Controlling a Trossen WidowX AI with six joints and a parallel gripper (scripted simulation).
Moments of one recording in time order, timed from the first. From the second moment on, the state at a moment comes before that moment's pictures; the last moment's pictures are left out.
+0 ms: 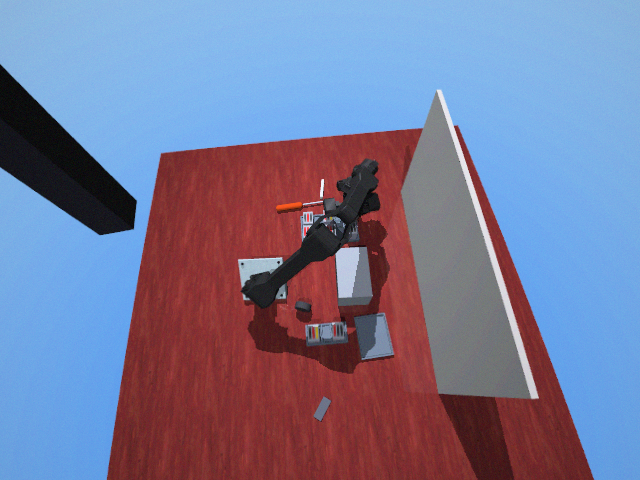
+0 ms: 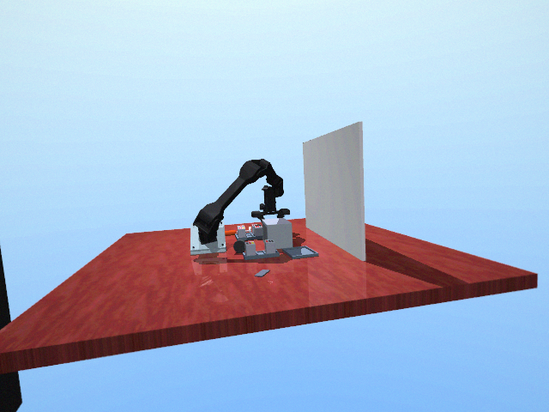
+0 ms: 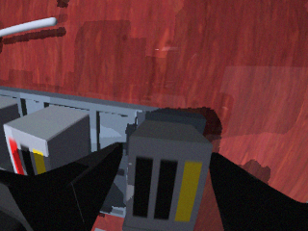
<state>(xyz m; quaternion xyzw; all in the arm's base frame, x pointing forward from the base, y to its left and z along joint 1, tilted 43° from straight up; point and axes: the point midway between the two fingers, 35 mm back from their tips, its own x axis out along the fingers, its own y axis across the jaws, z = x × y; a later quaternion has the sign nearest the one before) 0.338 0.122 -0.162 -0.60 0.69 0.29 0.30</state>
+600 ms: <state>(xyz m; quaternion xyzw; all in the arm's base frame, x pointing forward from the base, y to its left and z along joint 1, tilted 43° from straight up) 0.337 0.122 -0.162 -0.60 0.69 0.29 0.30</state>
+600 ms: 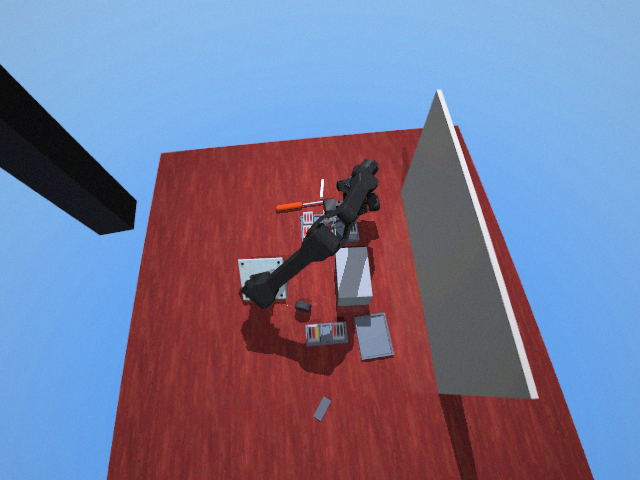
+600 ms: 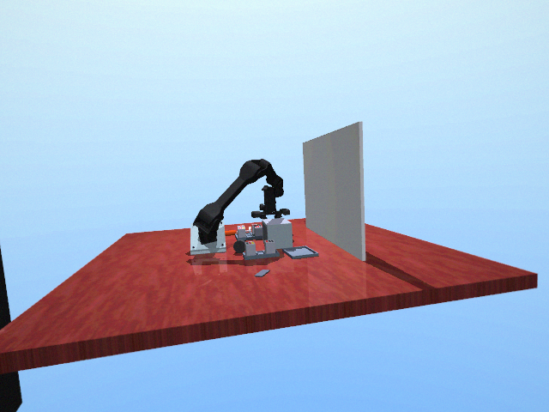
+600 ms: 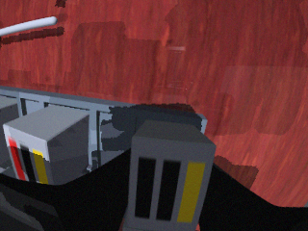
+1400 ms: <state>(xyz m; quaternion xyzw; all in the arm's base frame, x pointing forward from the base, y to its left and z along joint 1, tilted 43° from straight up) 0.344 0.158 -0.122 -0.60 0.69 0.29 0.29</state>
